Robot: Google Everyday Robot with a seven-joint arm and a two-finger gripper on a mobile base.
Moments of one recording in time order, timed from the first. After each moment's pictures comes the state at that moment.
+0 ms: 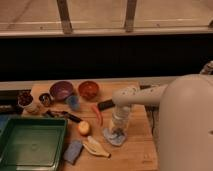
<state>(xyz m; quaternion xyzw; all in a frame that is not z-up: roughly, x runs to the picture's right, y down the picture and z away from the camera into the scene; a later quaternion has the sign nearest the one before) 0.067 0.242 0.819 -0.37 0.24 0.58 0.68</state>
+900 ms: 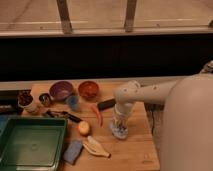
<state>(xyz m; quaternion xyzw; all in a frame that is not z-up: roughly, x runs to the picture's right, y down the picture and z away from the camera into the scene) 0.082 0.185 0.819 -0.32 0.21 0.60 0.70</state>
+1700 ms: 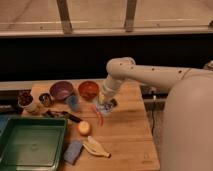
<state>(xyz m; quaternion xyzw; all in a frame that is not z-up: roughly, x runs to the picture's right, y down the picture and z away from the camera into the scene) -0.030 0.071 0.784 -0.39 0.03 0.51 0.77</state>
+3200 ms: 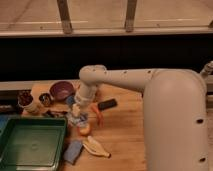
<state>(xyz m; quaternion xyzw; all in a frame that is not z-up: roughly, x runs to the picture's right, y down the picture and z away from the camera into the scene) -0.165 0.140 0.756 -0.48 -0.03 0.35 0.80</state>
